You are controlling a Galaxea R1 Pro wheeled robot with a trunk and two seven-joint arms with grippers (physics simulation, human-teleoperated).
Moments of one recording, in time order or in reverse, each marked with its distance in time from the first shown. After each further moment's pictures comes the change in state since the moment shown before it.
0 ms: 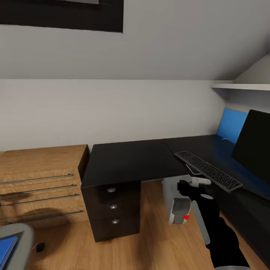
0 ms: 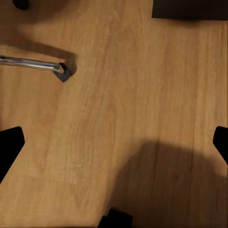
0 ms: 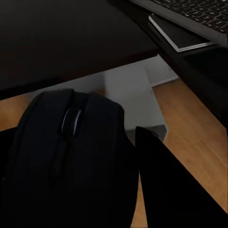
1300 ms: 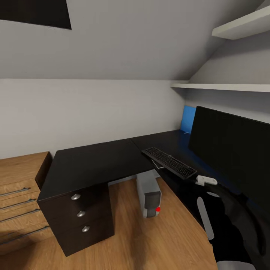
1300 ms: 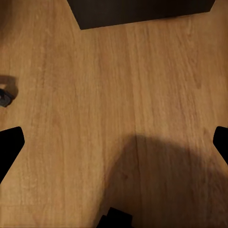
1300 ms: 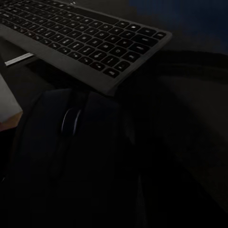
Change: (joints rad) left arm 0.000 -0.003 0.001 0.000 0.000 0.001 0.004; right arm -0.025 -0.003 -0.076 0.006 -0.027 0.010 0.003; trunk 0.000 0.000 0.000
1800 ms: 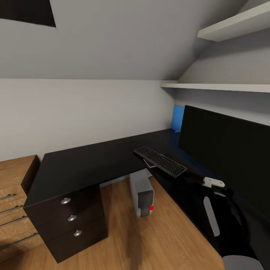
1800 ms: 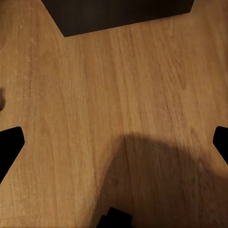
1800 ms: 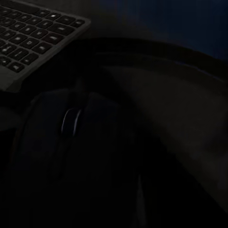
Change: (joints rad) left arm 0.000 0.000 -0.001 0.000 0.002 -0.001 0.000; right arm -0.027 -0.049 -0.056 0.075 -0.010 0.003 0.003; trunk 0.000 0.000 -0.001
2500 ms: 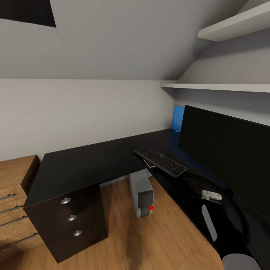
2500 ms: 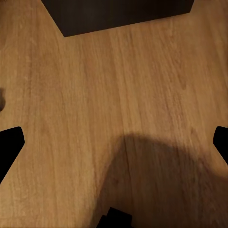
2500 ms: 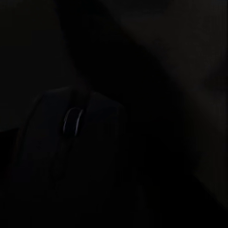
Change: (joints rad) left arm 0.000 0.000 0.001 0.000 -0.001 0.000 0.000; right arm -0.012 -0.026 -0.002 0.243 0.023 -0.005 0.001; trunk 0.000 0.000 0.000
